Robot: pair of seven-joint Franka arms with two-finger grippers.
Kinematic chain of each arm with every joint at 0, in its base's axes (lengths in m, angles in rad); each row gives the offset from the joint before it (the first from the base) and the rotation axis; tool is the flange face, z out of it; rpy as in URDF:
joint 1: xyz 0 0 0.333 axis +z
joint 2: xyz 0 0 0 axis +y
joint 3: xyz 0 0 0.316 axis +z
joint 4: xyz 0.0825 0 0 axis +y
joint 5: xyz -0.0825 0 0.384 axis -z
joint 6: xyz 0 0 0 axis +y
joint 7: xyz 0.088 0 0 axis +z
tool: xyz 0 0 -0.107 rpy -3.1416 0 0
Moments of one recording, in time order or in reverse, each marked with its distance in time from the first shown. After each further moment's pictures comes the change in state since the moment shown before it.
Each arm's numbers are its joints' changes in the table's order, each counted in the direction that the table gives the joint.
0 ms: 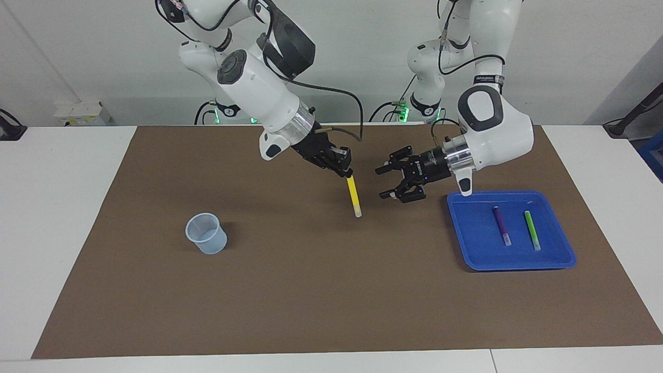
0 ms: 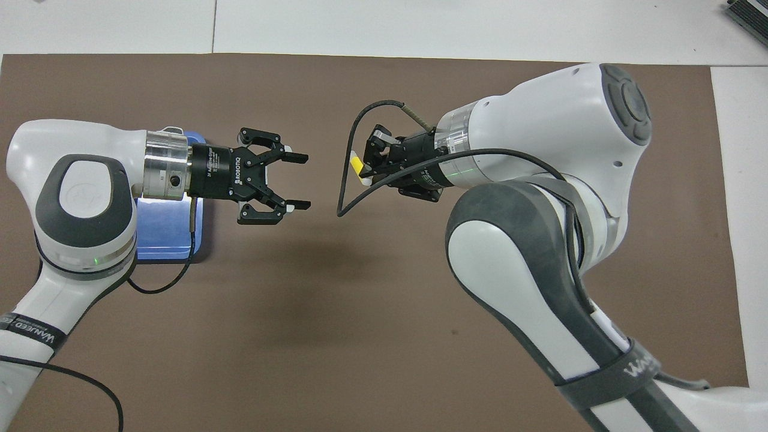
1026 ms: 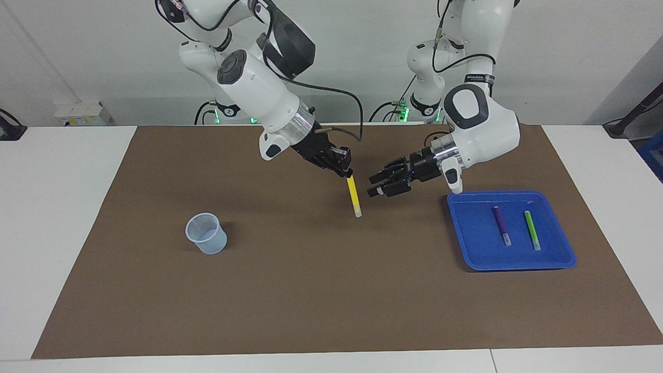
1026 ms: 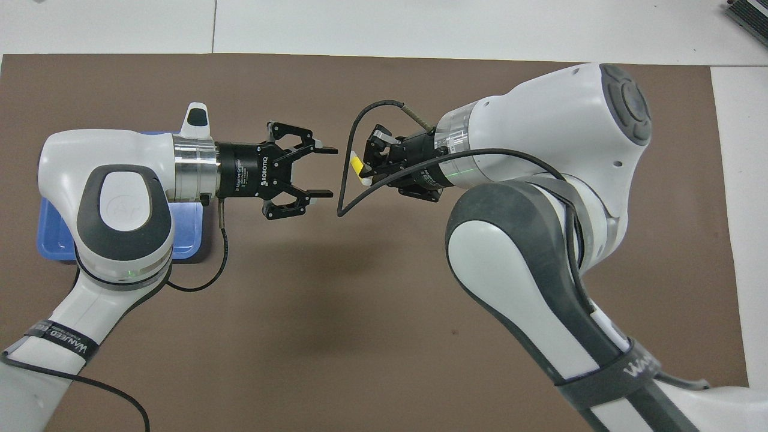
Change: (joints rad) left arm -0.031 -0.003 -0.007 0.018 0.077 -0.126 -0.395; right arm 0.000 0.000 0.000 0.000 0.000 0.000 0.000
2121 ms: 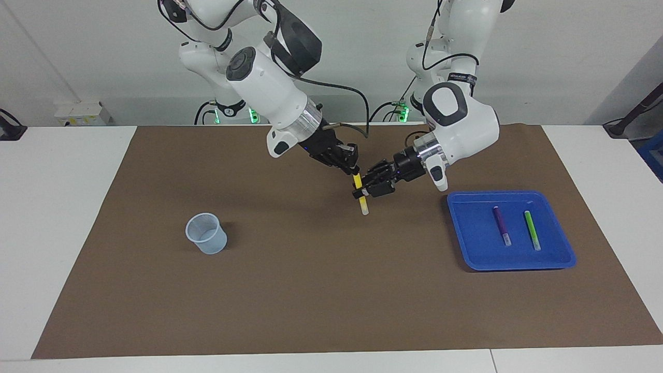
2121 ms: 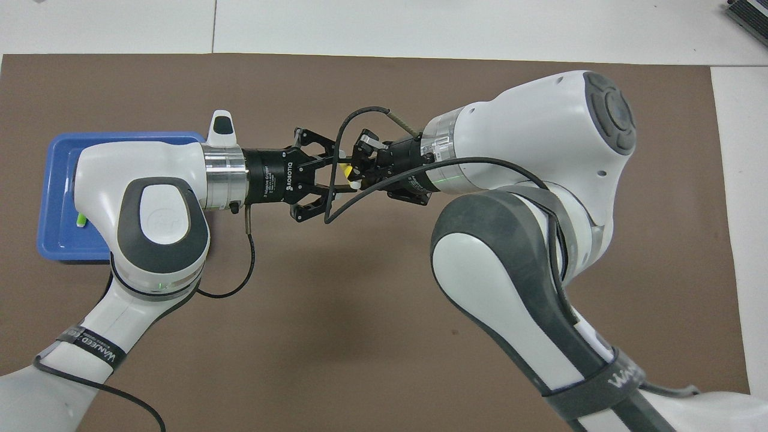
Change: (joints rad) left arm -0.073 0.000 0.009 0.017 0.030 -0.115 0.002; right arm 0.026 0.000 0.000 0.003 0.000 -0.025 0.000
